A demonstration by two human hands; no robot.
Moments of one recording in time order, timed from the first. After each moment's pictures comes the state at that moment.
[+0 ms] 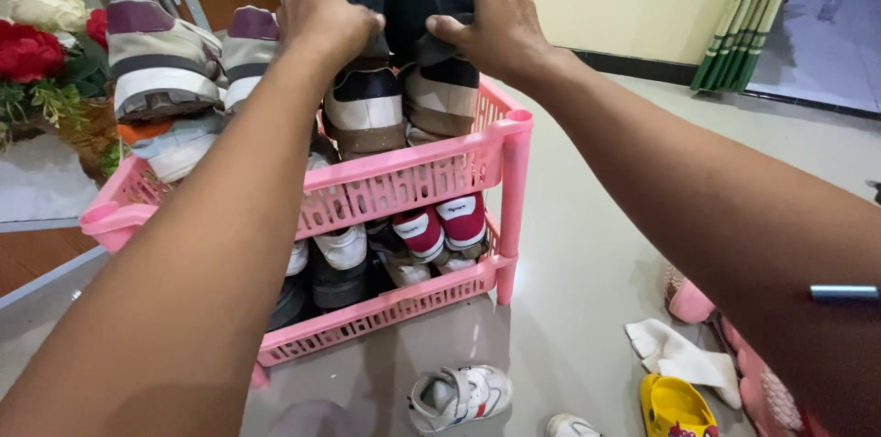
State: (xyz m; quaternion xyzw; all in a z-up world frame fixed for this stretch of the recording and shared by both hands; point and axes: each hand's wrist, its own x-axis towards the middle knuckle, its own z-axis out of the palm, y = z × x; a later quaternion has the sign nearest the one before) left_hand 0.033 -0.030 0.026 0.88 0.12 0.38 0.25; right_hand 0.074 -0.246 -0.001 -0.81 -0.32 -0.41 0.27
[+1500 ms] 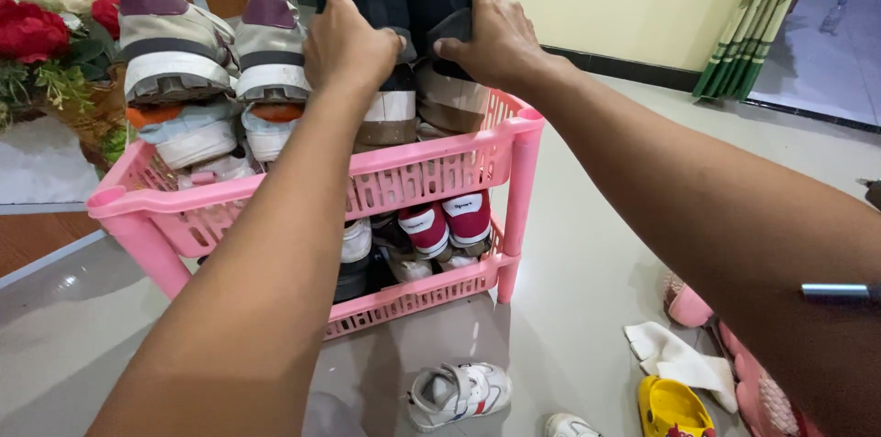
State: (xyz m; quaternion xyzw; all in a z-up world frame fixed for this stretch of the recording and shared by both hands) left_hand -0.007 -0.051 -0.005 0.87 0.14 0.35 0.30; right_hand 0.091 -0.227 -0.017 -0.90 -0.24 -0.30 0.23
